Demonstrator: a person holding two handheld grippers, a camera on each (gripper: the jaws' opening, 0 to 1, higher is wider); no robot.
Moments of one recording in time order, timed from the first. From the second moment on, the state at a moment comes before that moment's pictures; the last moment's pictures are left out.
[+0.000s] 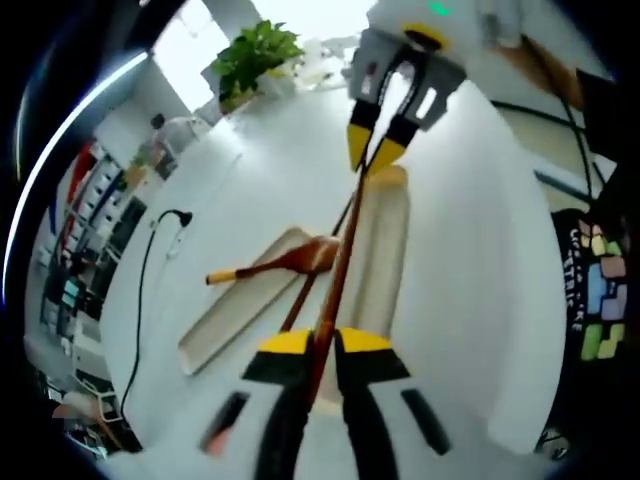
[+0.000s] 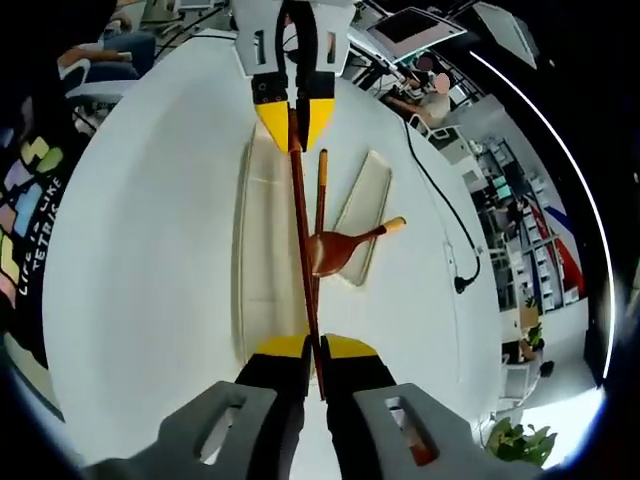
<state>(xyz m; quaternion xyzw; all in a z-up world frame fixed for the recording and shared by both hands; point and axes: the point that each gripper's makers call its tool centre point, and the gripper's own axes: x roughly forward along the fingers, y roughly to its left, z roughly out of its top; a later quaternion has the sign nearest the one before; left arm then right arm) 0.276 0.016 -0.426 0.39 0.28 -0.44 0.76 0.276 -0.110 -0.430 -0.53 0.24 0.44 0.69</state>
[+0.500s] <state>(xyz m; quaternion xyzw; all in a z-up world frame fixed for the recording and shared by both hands) 0.272 0.016 -0.444 0.30 0.34 -0.46 0.76 0.264 -0.113 -0.452 -0.44 0.31 0.47 0.70</state>
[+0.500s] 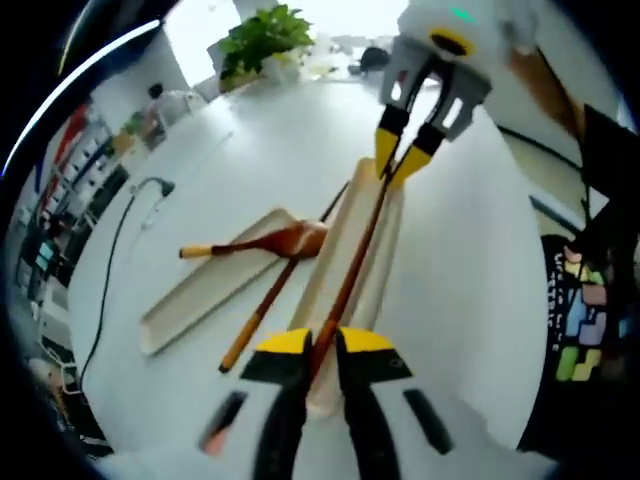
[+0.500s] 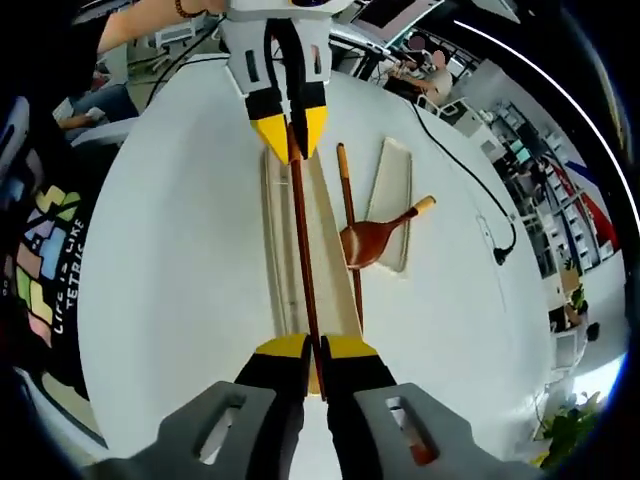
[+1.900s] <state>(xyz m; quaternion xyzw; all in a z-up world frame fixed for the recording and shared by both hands) 0.282 0.023 -0.449 0.30 0.36 -0.44 0.76 0.260 -0.122 -0.444 -0.45 0.34 0.46 0.68</state>
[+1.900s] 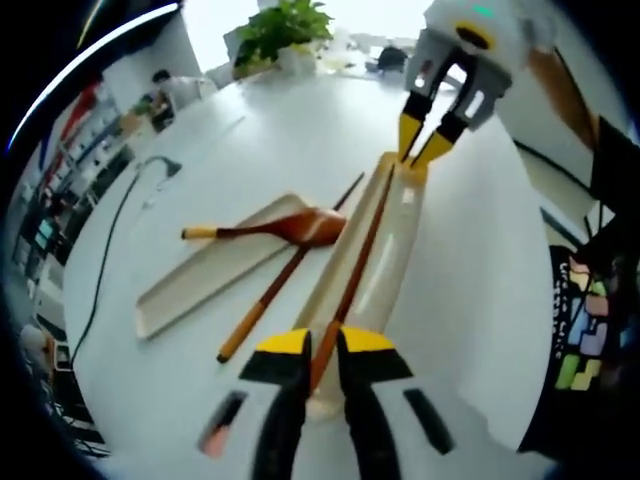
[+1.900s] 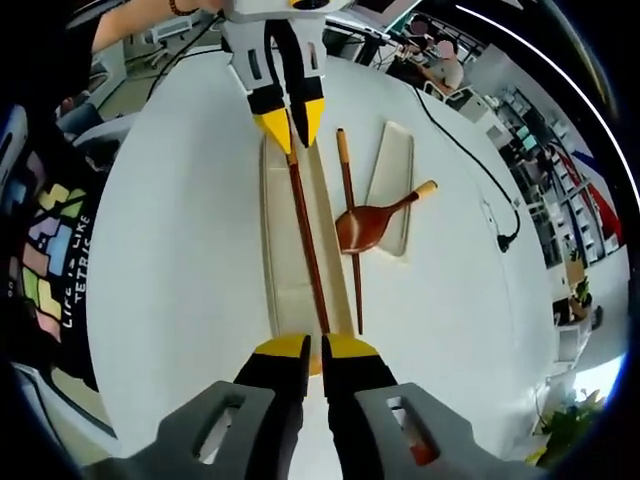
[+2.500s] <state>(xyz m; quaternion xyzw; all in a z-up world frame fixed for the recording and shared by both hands) 0.290 0.020 -0.435 0.29 0.35 -0.44 0.78 0.266 -0.116 -0.441 -0.45 0.33 0.46 0.69</state>
